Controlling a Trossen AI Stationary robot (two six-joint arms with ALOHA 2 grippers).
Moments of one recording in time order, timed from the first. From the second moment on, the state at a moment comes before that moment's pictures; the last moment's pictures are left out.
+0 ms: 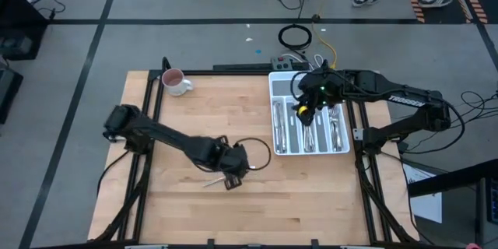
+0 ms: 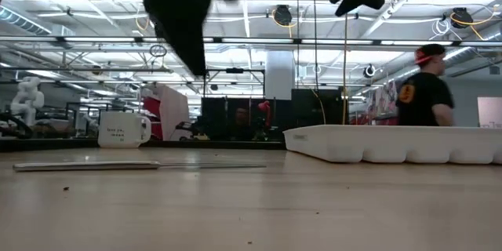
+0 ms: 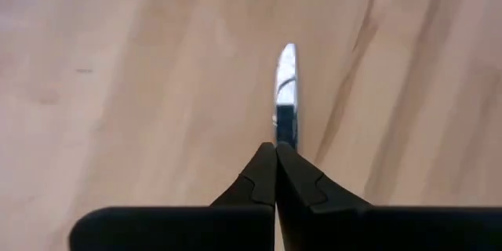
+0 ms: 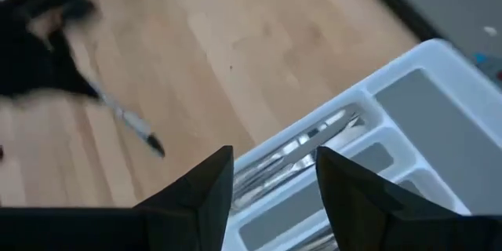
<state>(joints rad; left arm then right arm) -0.31 1.79 1.41 -0.89 -0.21 -0.59 -0.19 1.25 1.39 -1.00 0.05 0.37</state>
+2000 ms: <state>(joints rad) -0.36 1.96 1.14 -0.59 -0.04 -0.54 -0.01 1.64 1.38 -0.95 0.06 0.17</state>
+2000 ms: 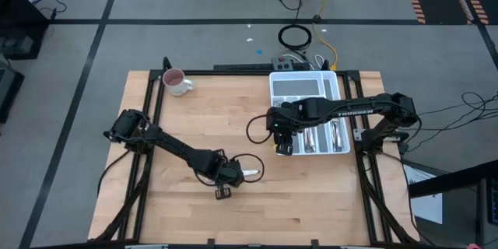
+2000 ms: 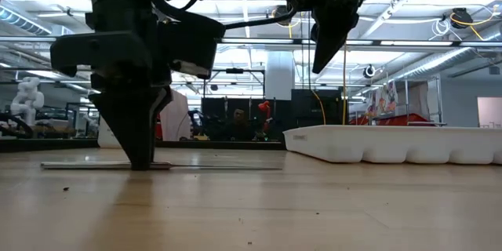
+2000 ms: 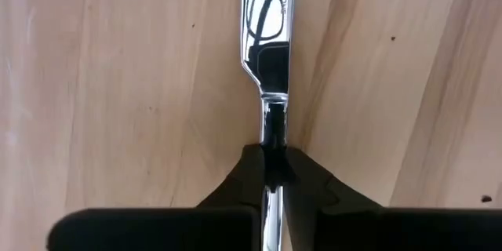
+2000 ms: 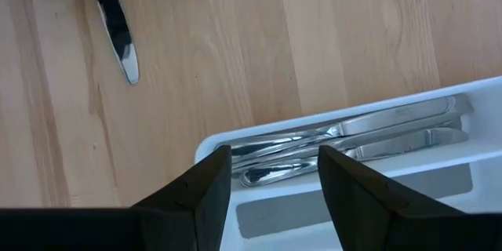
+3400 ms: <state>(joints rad) -0.74 1.19 1.38 -1.29 -0.58 -1.28 0.15 1.81 1.38 -0.30 -0.11 0.09</state>
